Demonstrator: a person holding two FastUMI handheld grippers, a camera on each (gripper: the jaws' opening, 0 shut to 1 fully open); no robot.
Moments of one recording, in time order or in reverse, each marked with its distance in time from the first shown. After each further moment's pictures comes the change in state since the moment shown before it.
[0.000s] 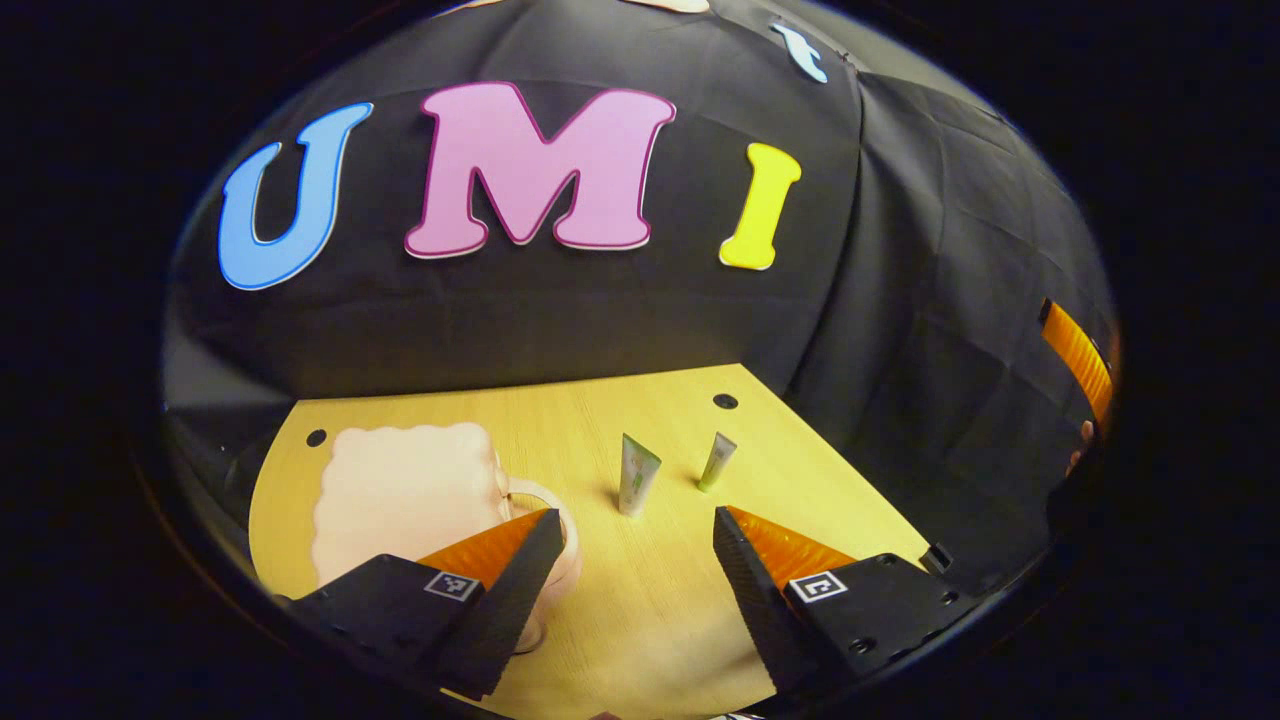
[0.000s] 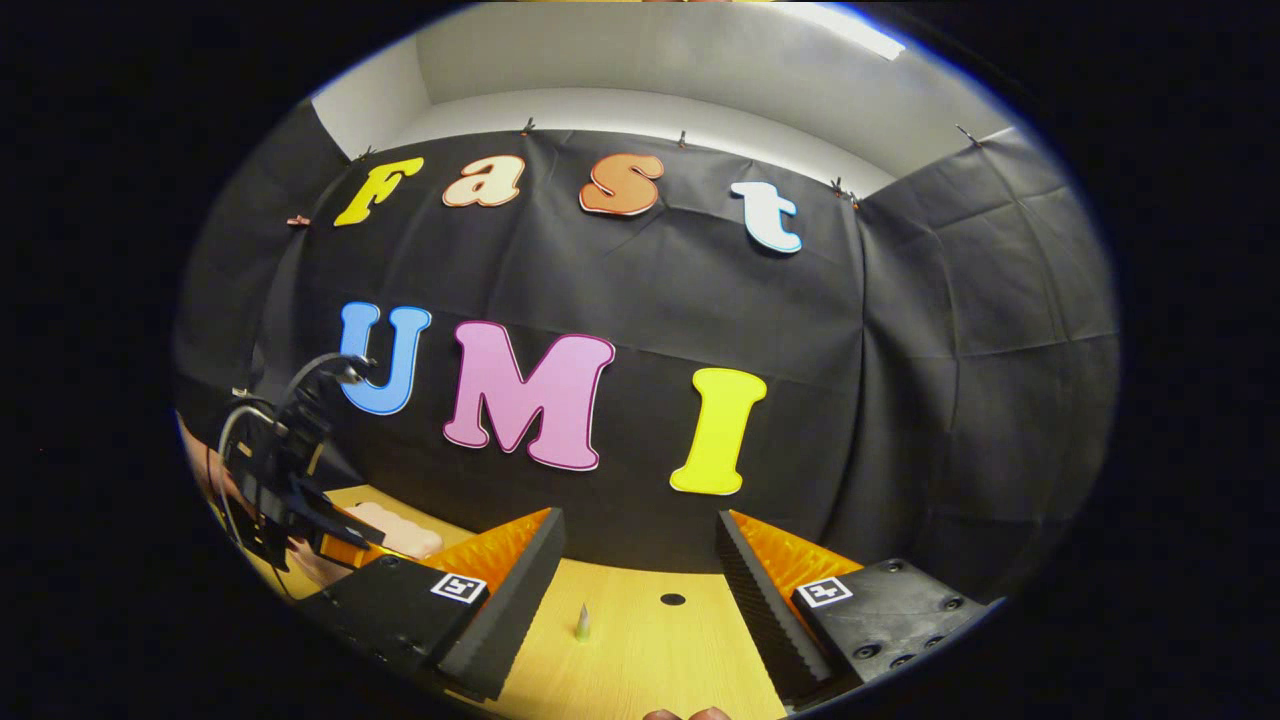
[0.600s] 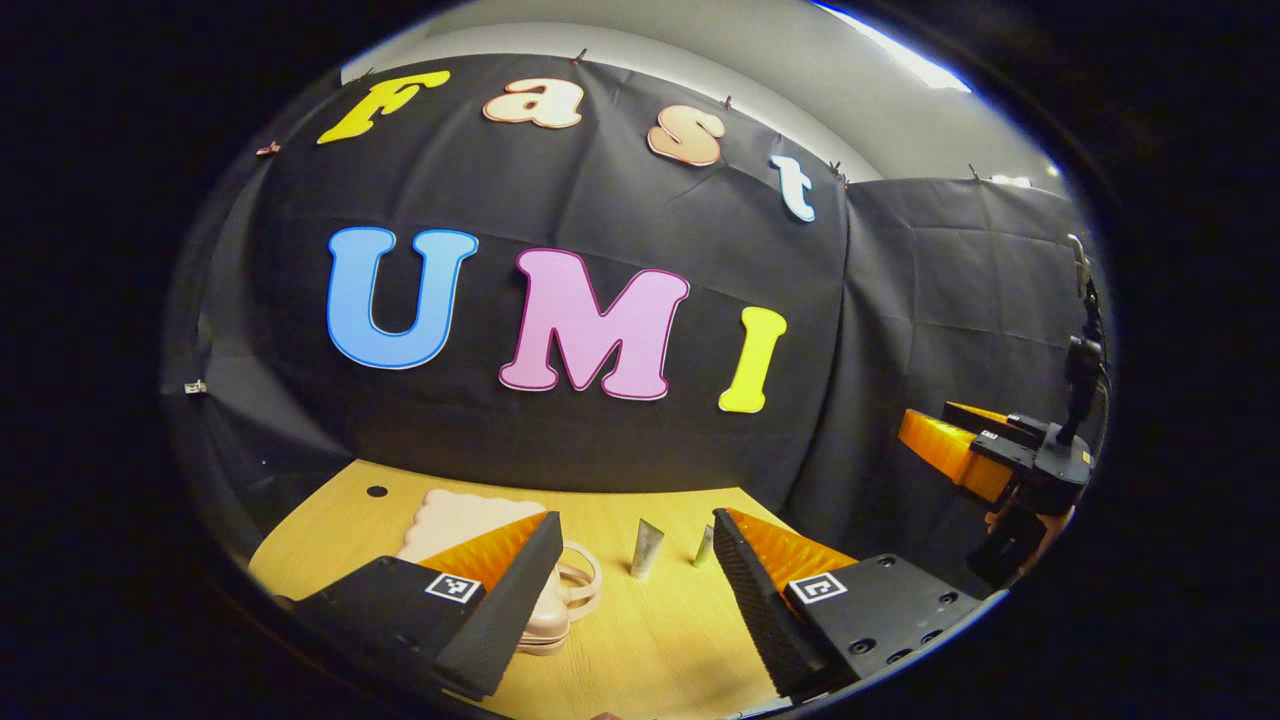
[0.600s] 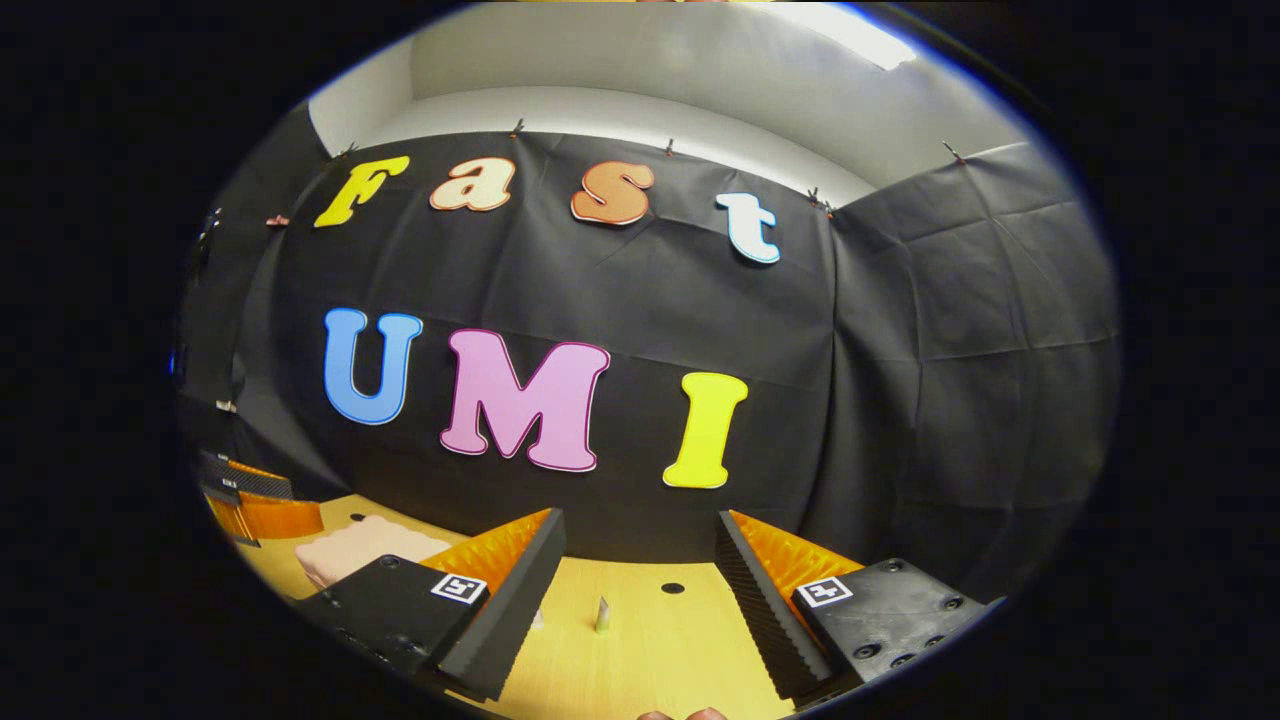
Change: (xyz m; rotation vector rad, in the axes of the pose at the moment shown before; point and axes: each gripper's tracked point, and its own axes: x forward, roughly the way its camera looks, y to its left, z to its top) left arm -0.204 0.000 0.023 -0.058 -0.494 0.053; right arm -0.039 0.057 0.030 -0.046 0.004 -0.106
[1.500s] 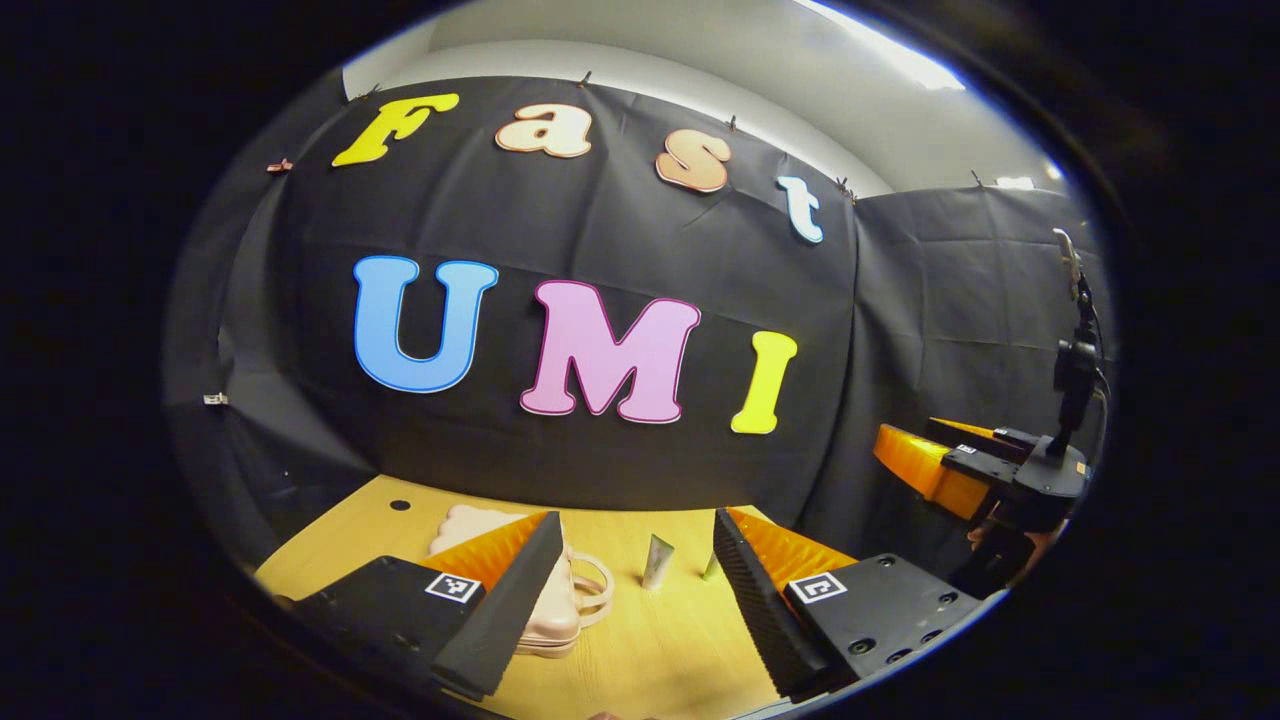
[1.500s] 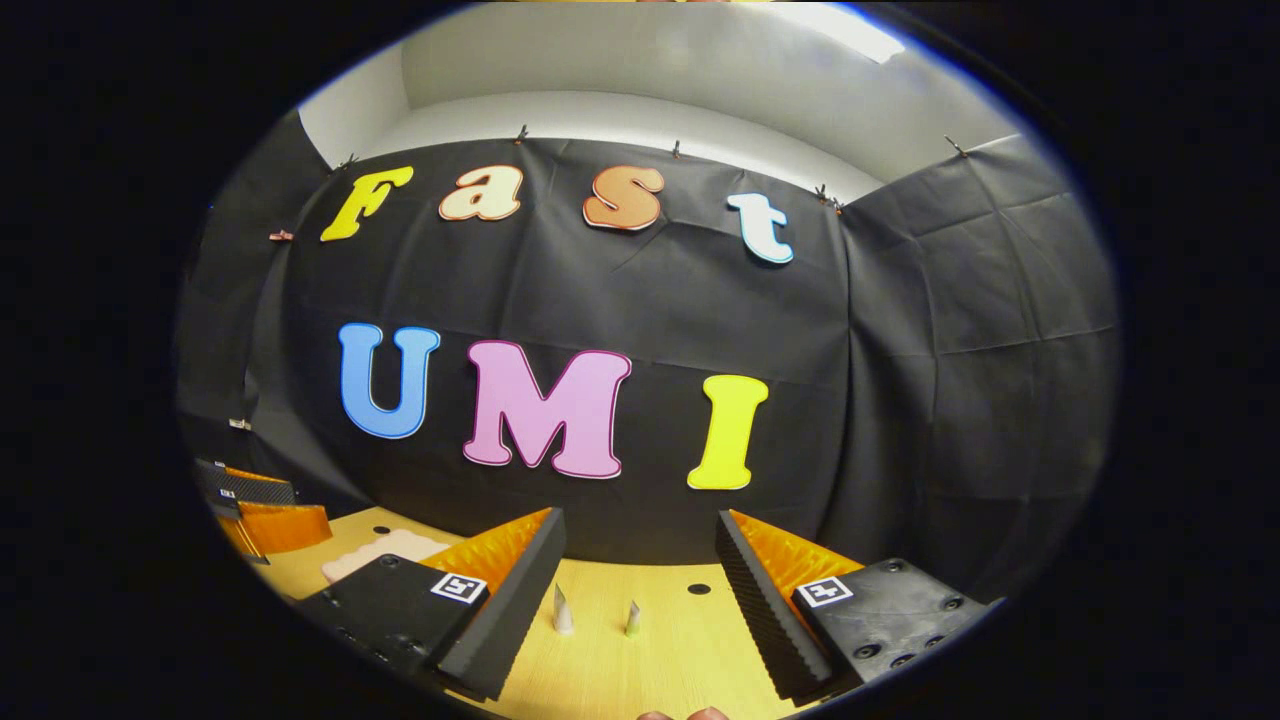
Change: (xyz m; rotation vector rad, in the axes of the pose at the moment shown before) left arm -0.042 -0.004 0.025 0.007 -0.084 0.068; right arm -0.006 0.027 0.017 0.068 -0.004 0.014
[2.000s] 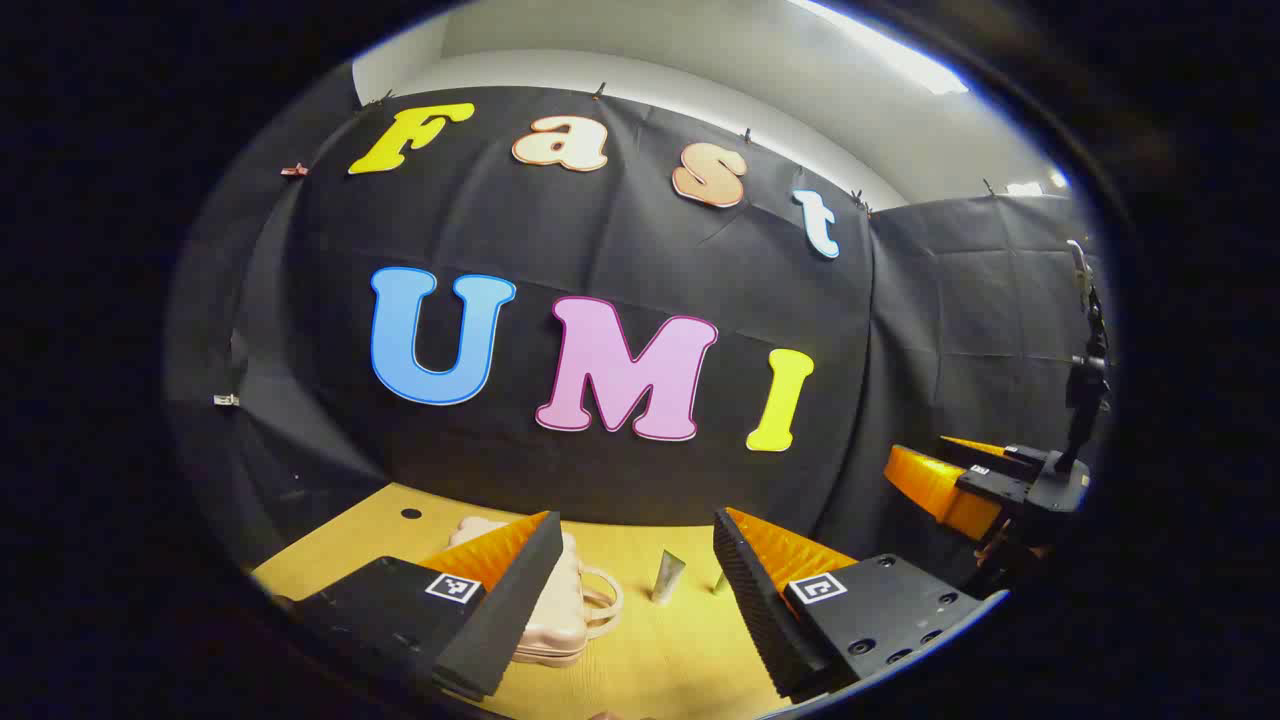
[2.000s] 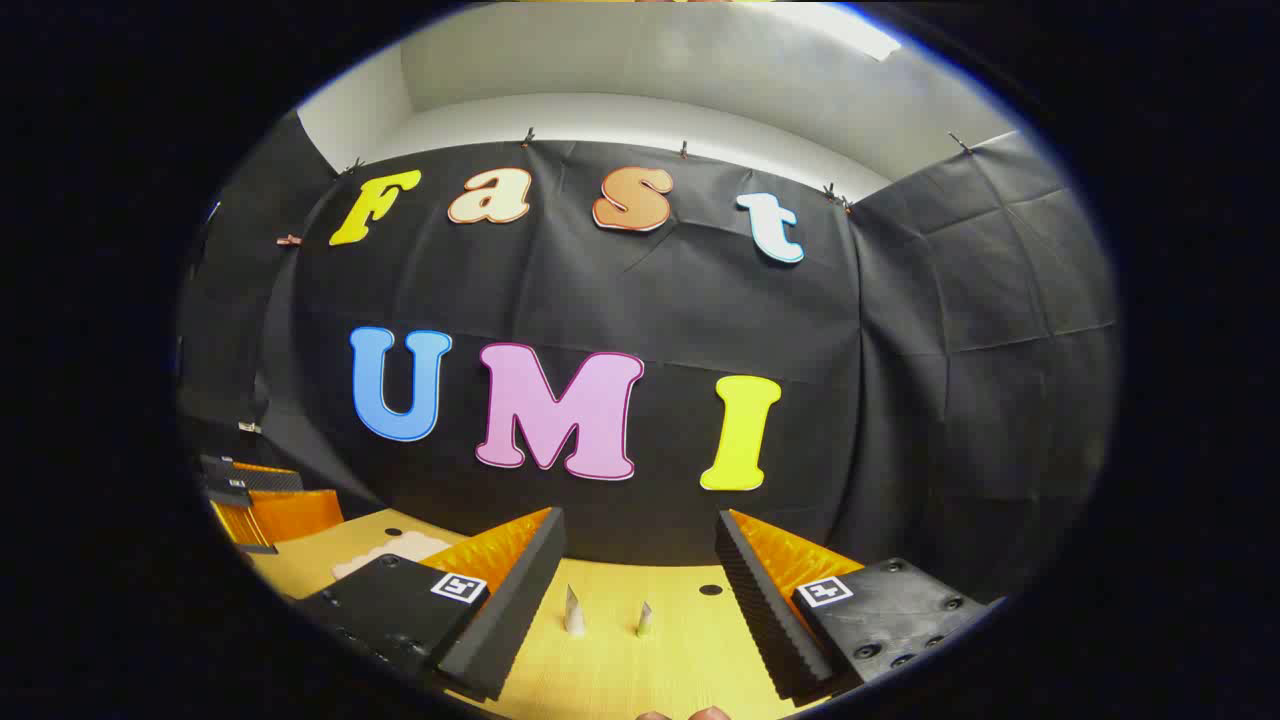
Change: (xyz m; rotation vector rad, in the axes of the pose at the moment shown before) left arm 0.006 0.011 0.005 -0.020 -0.025 0.043; right arm -0.001 0.012 0.003 0.017 0.000 0.035
